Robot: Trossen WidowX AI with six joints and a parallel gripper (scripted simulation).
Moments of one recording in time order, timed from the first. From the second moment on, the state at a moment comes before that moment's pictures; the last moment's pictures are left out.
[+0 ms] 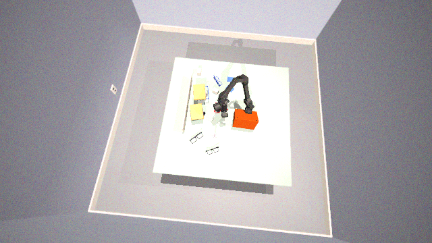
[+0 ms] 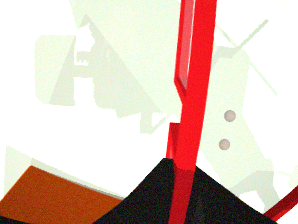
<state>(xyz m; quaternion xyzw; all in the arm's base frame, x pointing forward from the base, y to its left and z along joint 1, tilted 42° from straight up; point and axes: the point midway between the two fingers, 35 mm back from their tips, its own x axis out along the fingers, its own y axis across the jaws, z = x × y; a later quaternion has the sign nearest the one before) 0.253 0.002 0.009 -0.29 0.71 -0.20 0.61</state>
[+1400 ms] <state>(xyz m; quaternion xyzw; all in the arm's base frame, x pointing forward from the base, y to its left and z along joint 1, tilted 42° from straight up) 0.297 0.145 -0.105 -0.62 0.66 0.31 0.28</state>
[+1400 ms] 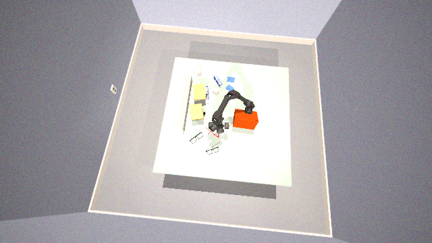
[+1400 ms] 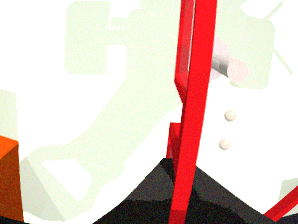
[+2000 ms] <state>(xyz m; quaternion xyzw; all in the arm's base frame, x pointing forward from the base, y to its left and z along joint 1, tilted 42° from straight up) 0.298 0.136 -0.145 -0.63 0.64 0.35 0.26</state>
